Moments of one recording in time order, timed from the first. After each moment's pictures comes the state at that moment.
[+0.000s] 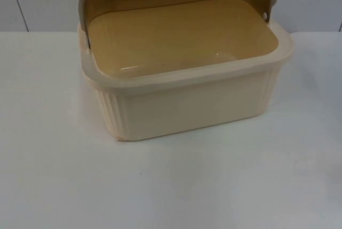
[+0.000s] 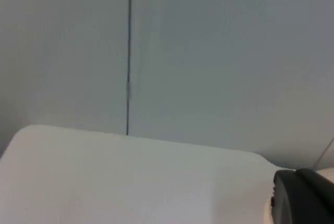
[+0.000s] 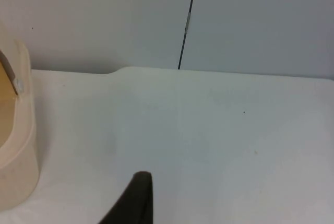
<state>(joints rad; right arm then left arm) 0.06 0.84 -0.92 -0.28 0.66 0.14 0.05 1.20 -1.12 -0.11 0.38 -0.05</state>
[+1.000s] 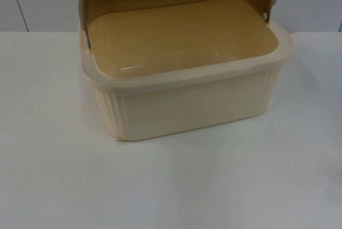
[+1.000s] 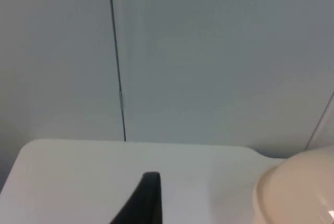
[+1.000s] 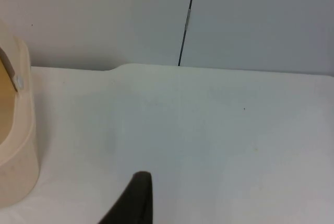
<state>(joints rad) 0.06 0.84 -0.92 -0.28 0.66 0.14 0.02 1.05 -1.12 -0.10 0.50 0.02</state>
